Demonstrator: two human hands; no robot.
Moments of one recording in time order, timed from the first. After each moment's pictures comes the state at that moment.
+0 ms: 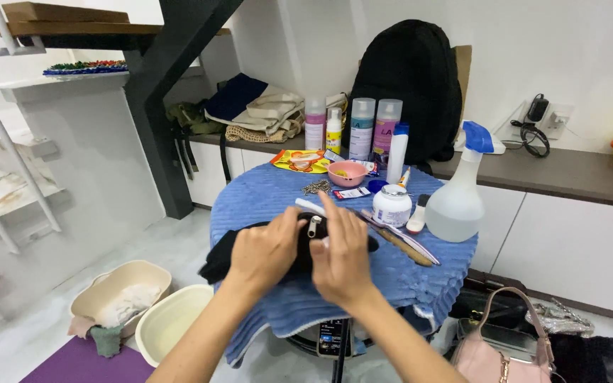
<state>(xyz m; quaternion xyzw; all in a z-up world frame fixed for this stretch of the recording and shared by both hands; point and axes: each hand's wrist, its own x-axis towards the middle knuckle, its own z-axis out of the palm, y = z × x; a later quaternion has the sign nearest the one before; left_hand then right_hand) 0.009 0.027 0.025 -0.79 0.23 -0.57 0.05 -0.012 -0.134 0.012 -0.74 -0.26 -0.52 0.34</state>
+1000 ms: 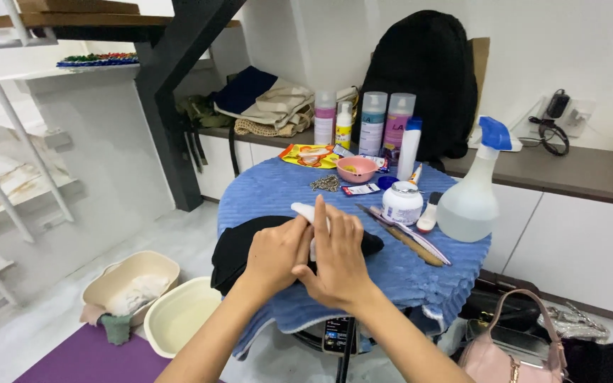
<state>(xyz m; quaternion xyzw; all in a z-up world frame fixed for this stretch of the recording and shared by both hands) 0.021 0.023 -0.001 -0.85 0.26 -0.45 -0.12 0.011 -0.126 -0.015 -0.79 -0.32 -0.49 0.17</state>
